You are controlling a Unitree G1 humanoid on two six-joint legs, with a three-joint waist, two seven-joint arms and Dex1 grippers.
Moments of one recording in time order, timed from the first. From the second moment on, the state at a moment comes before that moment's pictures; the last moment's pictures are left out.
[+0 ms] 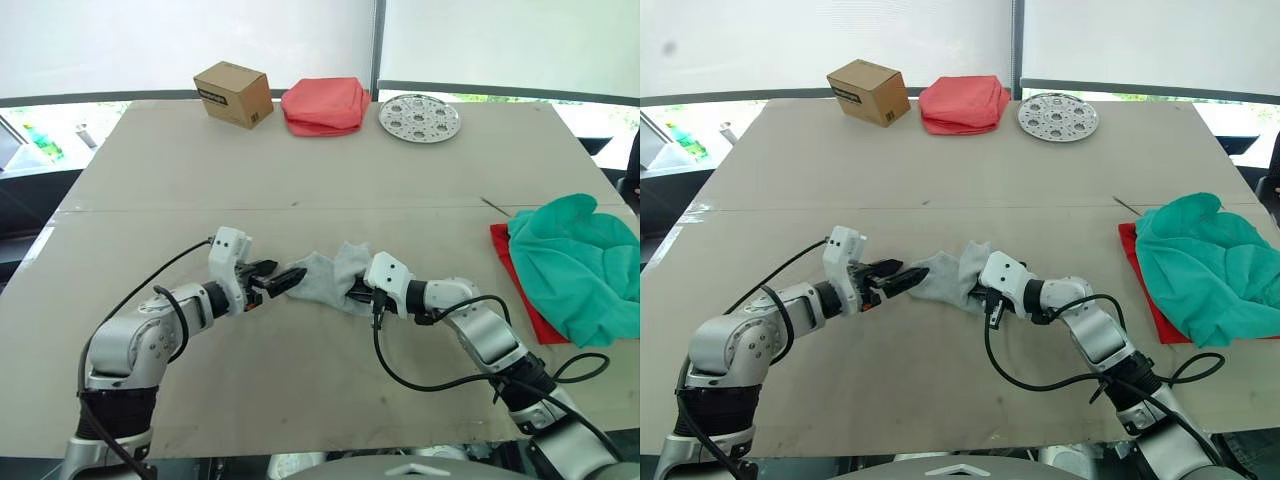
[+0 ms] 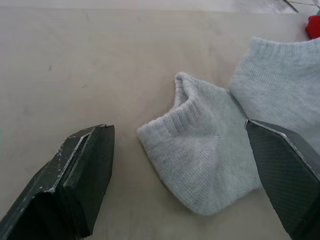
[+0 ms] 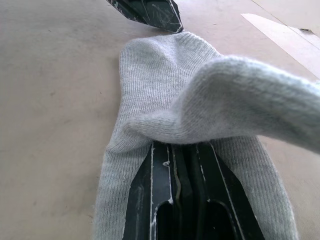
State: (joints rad) left arm -0.16 0.61 0.14 -0.23 -0.70 0.91 -0.51; right arm -0.37 -0.30 0.44 0.00 0.03 0.26 0.80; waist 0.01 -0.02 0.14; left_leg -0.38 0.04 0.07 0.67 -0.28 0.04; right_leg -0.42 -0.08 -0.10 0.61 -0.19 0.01
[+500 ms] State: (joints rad) left arm -0.28 0.41 0.19 -0.19 -0.84 1.02 -0.50; right arm -0.37 -0.30 0.44 0.00 0.03 0.26 0.80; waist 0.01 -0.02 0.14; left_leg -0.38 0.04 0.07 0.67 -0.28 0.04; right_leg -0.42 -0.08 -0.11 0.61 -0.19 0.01
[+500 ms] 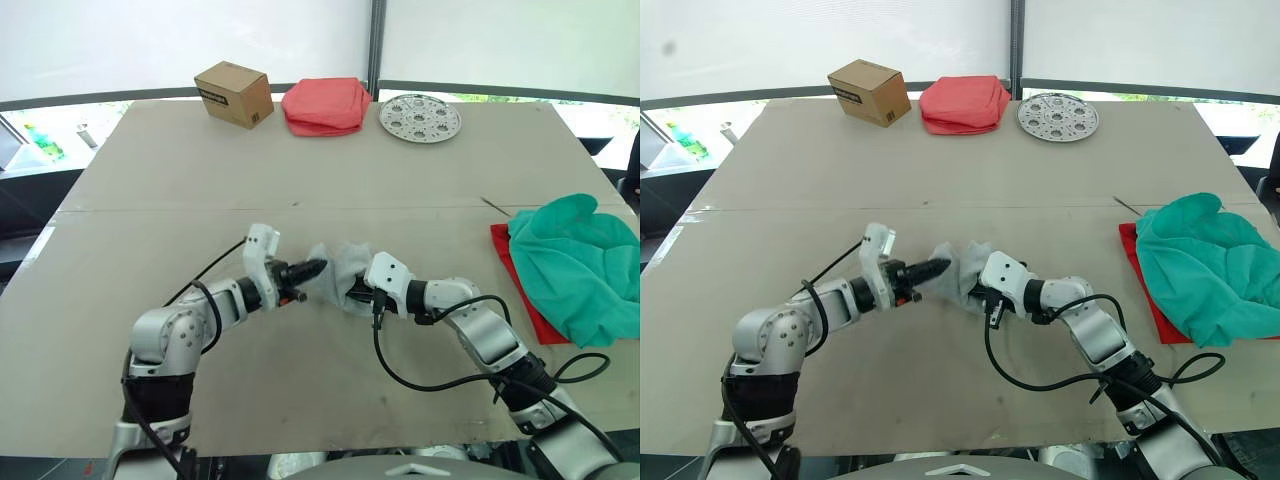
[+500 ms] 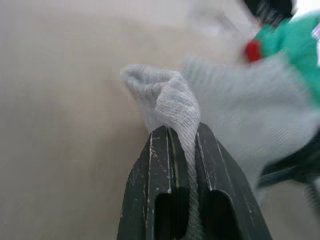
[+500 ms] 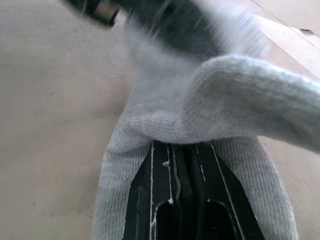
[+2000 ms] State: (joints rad) left arm -0.33 0.46 -0.18 -0.13 -0.56 0.77 -0.79; right arm -0.24 -0.67 0.09 -0.56 0.27 0.84 0.86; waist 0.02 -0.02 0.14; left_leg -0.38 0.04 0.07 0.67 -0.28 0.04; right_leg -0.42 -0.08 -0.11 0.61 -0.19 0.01
